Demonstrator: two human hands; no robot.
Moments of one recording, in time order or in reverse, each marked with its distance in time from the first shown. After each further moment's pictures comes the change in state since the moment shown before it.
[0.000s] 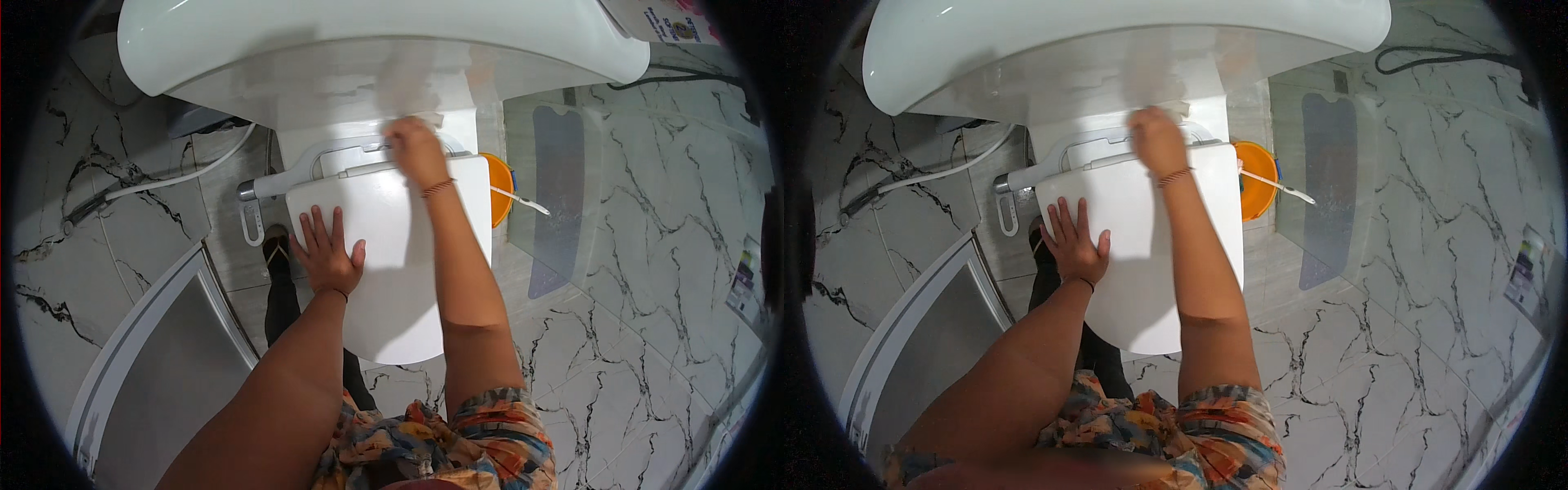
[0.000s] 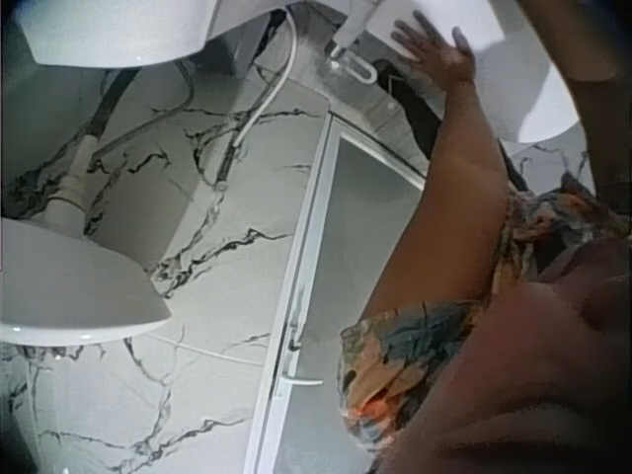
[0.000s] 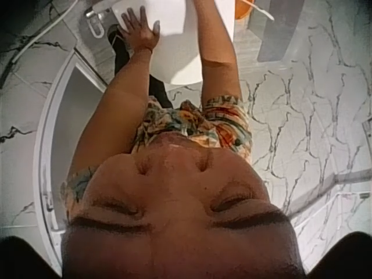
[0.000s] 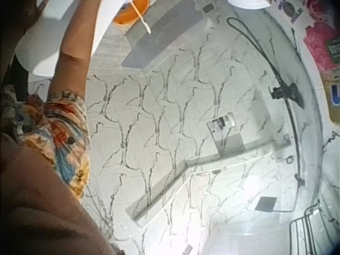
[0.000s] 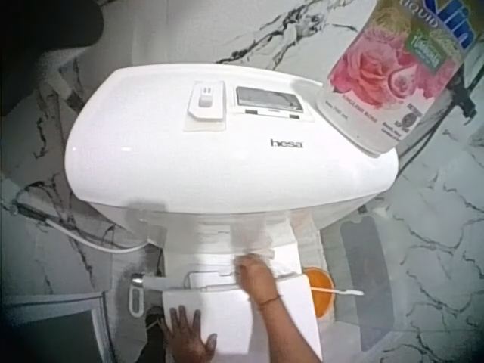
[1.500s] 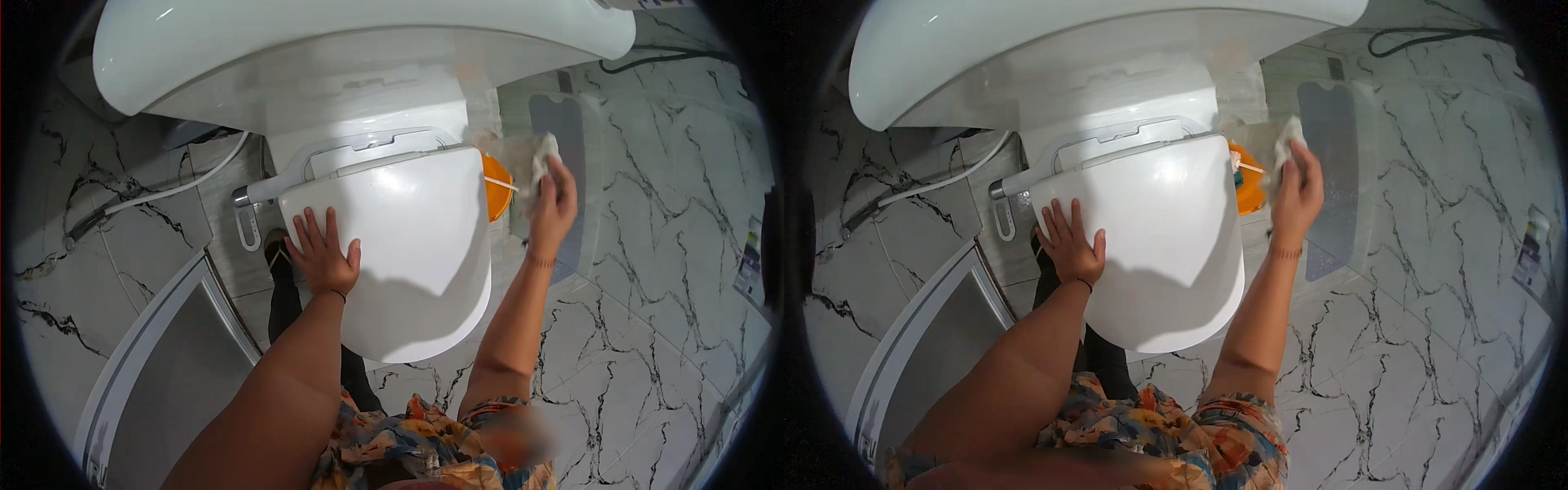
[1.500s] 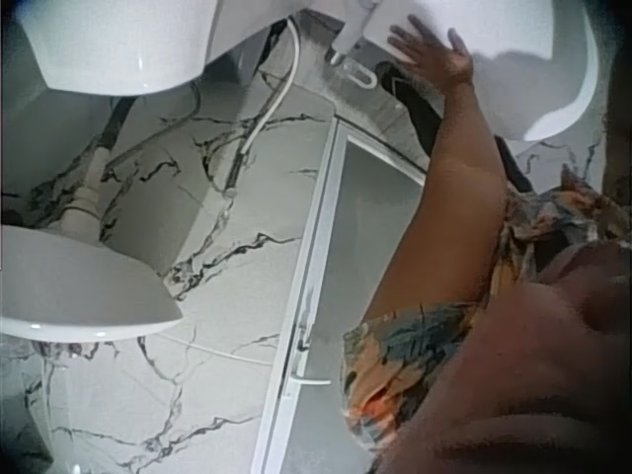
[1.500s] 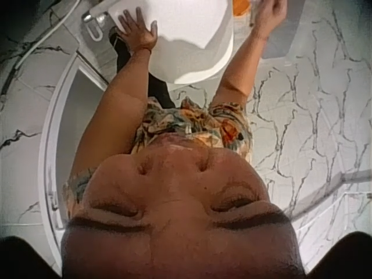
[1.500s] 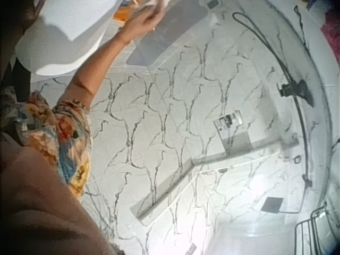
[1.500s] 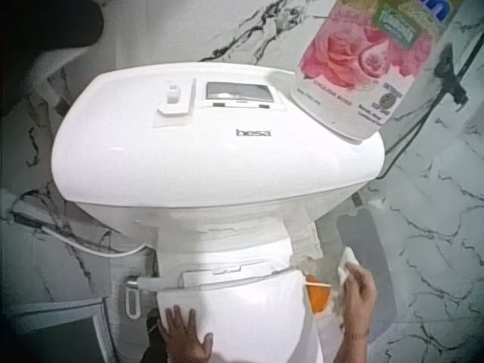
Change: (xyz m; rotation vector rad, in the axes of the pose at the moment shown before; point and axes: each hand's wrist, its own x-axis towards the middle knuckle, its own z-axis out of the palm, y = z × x) left_hand 0.001 0.001 0.000 -0.034 0.042 0.017; right_hand -0.085 -0.004 -0.183 0.173 0.530 0.535
